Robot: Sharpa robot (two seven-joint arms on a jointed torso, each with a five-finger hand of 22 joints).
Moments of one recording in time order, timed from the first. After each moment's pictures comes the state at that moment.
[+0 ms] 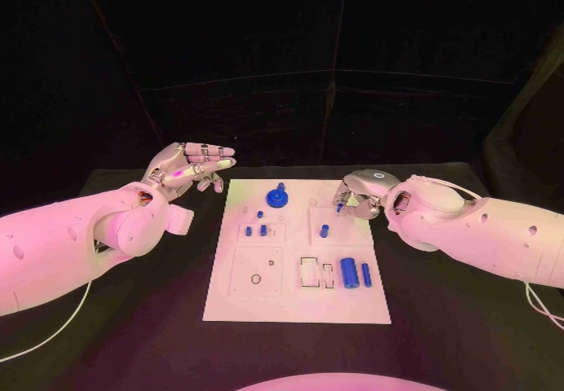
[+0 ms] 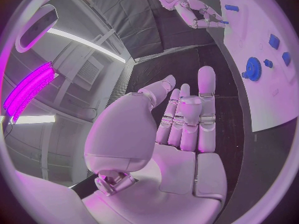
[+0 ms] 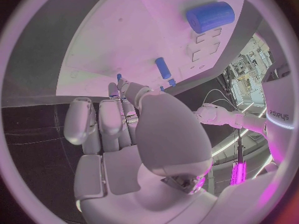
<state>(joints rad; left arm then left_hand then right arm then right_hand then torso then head) 1.28 -0.84 -0.15 1.40 -0.09 -0.16 0.49 1.29 -0.10 0.48 -0.11 0.05 0.98 0.19 0.11 0.07 1.08 0.12 0.18 0.07 1.30 0.02 1.17 0.72 0.18 1.19 0.13 0.72 0.71 1.14 -0.85 0.00 1.45 -1.65 -0.24 -0.13 1.45 -0.08 0.53 -0.04 0.06 1.11 0.15 0.07 0.07 1.21 0.08 0.08 0.07 1.47 0.00 1.21 1.05 0.09 1.33 0.10 1.37 1.23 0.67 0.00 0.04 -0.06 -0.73</state>
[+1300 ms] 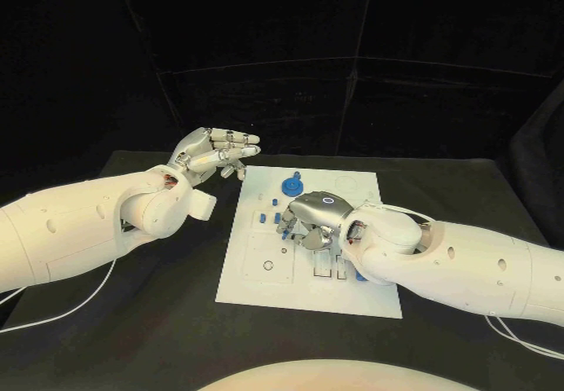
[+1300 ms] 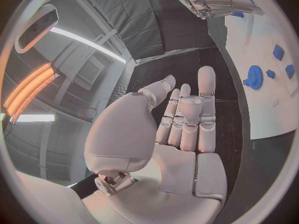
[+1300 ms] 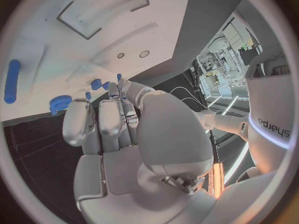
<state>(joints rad) 1.28 -0.83 -0.15 1.44 -0.09 -0.17 0.49 1.29 -0.10 0.48 -0.11 0.05 0.98 0.19 0.11 0.07 1.08 0.12 0.19 0.07 1.30 0.03 1.17 0.72 0.18 1.19 0.13 0.72 0.71 1.06 -0.67 -0.01 1.63 -1.71 -0.26 -0.15 1.44 -0.09 0.54 -0.04 0.06 1.11 0.15 0.07 0.07 1.21 0.08 0.08 0.07 1.47 0.00 1.21 1.05 0.09 1.34 0.11 1.37 1.23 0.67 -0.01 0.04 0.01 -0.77</state>
